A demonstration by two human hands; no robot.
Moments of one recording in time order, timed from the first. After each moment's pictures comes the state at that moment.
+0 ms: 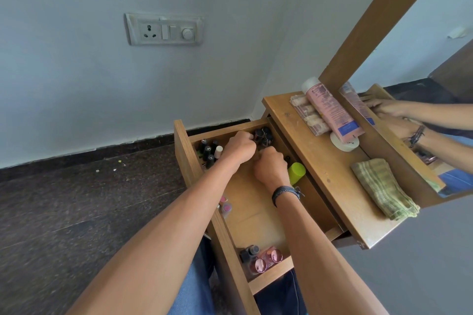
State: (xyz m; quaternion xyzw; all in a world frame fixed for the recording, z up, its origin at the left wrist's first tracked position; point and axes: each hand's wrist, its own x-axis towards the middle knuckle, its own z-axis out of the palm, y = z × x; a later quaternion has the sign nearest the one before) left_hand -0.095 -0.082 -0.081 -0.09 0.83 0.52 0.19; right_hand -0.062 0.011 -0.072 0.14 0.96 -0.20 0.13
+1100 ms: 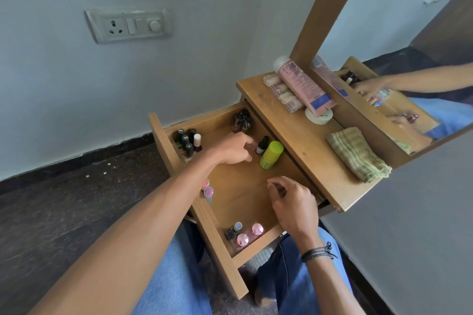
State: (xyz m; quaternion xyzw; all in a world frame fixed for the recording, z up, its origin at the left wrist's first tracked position) left_hand -0.085 -0.066 -0.097 0.16 0.89 0.35 0.26; right_hand 0.068 0.101 -0.104 0.06 0.96 -0.25 -0.09
